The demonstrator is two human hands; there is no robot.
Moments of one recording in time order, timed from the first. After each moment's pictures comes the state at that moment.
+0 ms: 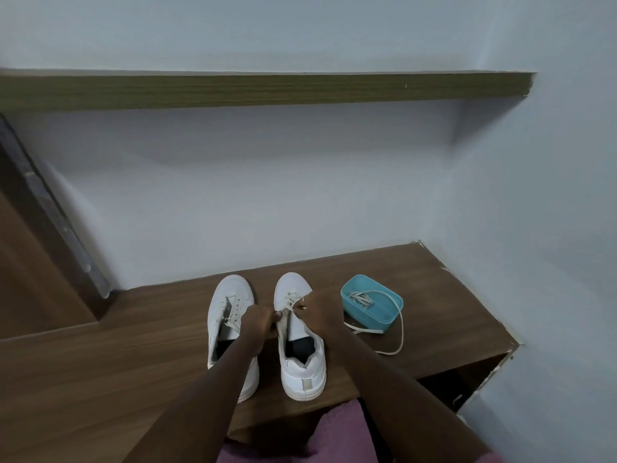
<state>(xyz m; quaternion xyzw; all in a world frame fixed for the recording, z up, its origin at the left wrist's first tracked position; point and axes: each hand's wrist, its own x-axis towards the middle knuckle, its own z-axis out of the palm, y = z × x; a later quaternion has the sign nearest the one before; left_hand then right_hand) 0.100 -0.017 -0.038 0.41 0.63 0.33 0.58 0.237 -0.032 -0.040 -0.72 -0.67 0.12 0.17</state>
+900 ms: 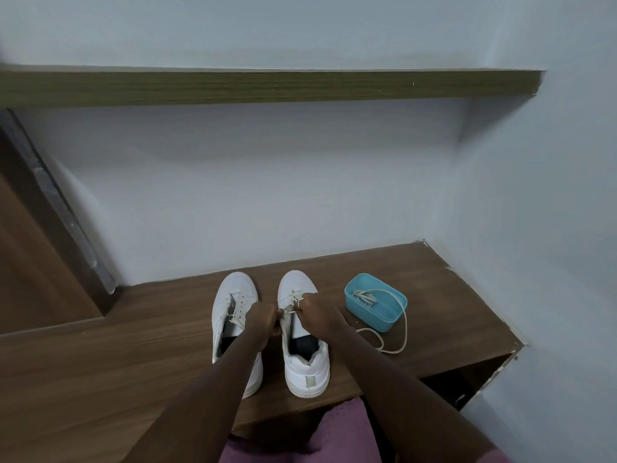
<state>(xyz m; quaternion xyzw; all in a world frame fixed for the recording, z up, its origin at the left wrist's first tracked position) 0.098 -0.007 -0.056 0.42 0.63 0.34 0.55 0.232 -0.035 -0.044 -0.64 -0.75 0.08 0.12</state>
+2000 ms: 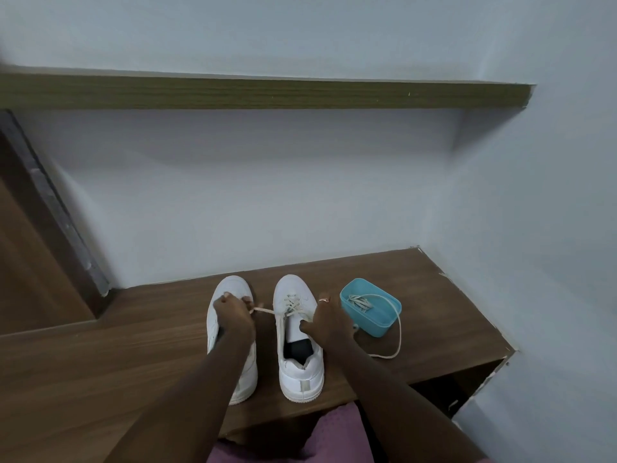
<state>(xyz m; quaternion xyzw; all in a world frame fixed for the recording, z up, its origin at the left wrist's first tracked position) 0.085 0.000 -0.024 0.14 0.61 0.58 0.52 0.242 -0.052 -0.045 -0.77 -0.60 0.12 0.15</state>
